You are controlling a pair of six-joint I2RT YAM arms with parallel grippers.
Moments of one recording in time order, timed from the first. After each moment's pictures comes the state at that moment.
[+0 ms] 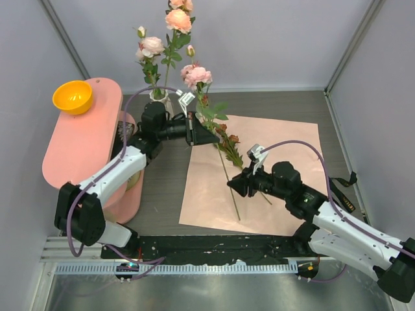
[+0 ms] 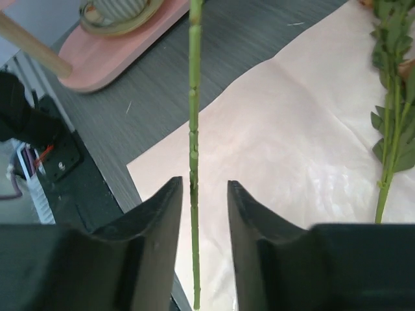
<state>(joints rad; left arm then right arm) -0.47 1.44 1.08 0.25 0.92 -0.70 0.77 0.77 0.51 -0.02 -0.25 0.28</state>
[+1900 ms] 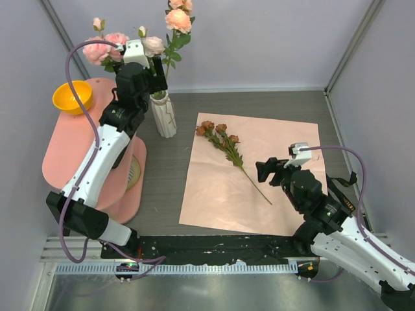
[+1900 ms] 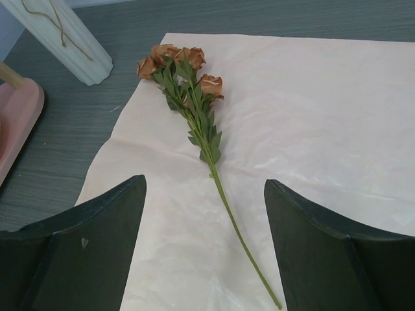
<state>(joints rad) -0.37 1.48 1.67 -0.29 -0.44 -0.13 0.78 0.52 0.56 -0.28 0.49 0.39</state>
